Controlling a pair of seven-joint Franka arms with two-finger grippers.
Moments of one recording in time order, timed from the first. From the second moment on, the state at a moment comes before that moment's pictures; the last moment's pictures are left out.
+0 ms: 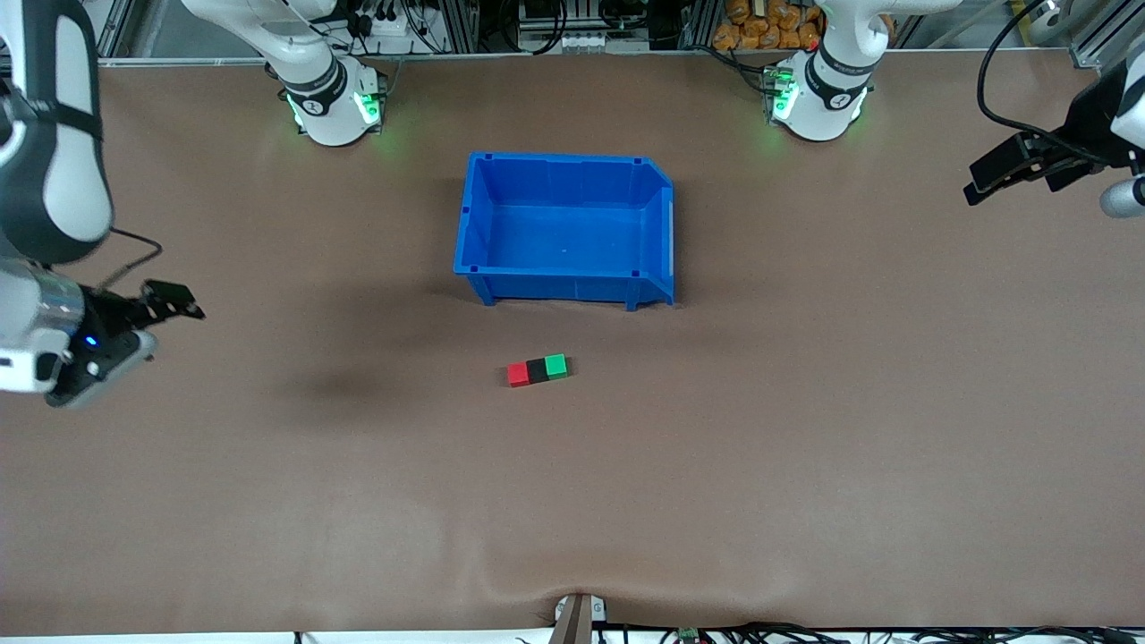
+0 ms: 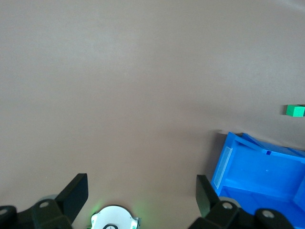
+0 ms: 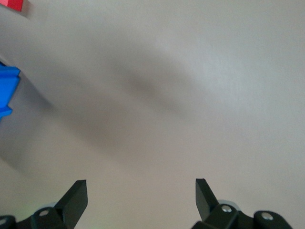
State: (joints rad) left arm -0.07 -0.03 -0.06 -1.46 0.01 1.42 -0.29; right arm 0.03 0.27 -0.13 -1.55 0.08 1.61 -0.69
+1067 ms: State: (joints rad) left arm -0.05 -0.20 -0.06 -1.69 0.01 1.47 -0.15; right arm -0.03 -0.01 -0.03 -1.58 0.02 1.47 -0.12
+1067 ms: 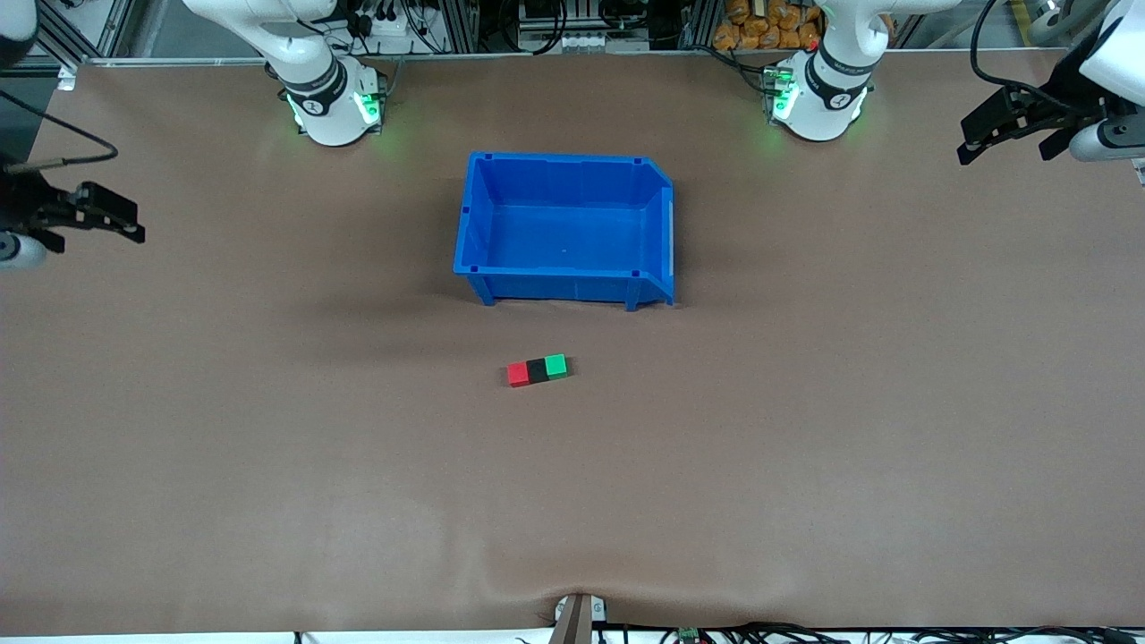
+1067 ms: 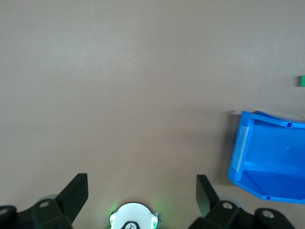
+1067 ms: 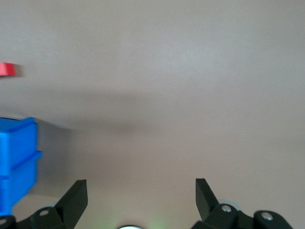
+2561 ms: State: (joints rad) left arm -0.04 -0.20 -0.05 -1.66 0.02 1.46 -0.13; right arm -0.01 -0.04 -0.07 -1.59 0.02 1.50 -0.08
